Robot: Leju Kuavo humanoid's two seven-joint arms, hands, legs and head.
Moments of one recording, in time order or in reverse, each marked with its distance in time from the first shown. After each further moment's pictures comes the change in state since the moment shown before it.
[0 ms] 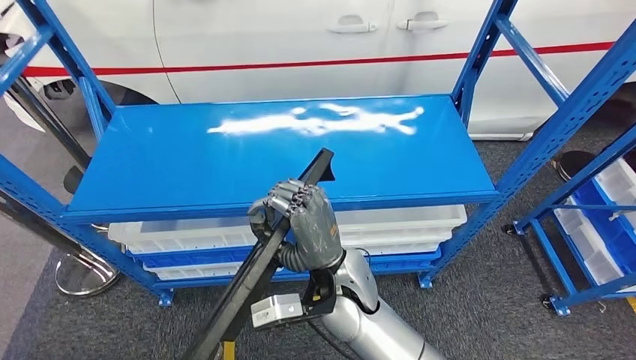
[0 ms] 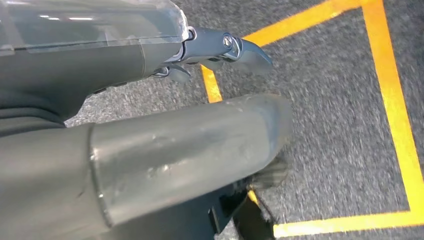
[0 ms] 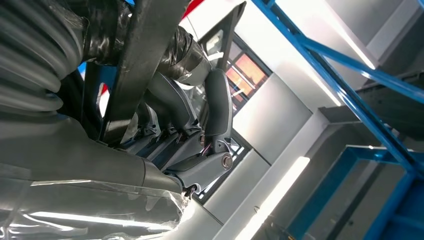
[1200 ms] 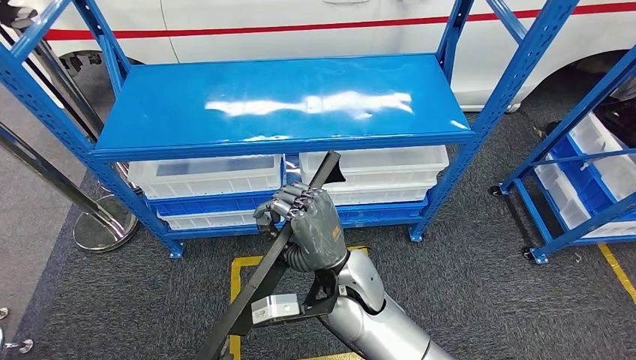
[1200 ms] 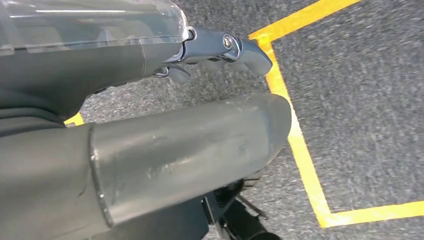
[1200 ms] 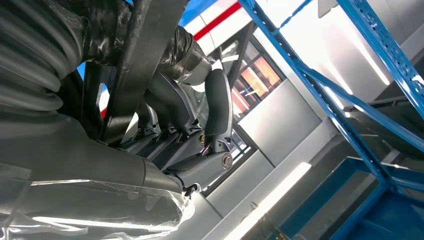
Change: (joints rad) left arm -0.026 -0.014 -0.010 0.000 -0.024 -0.012 0.011; right arm 0.003 -0.032 0.000 0.021 0.096 -0.020 0.048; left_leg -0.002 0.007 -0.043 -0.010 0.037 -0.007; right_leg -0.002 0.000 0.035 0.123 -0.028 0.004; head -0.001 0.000
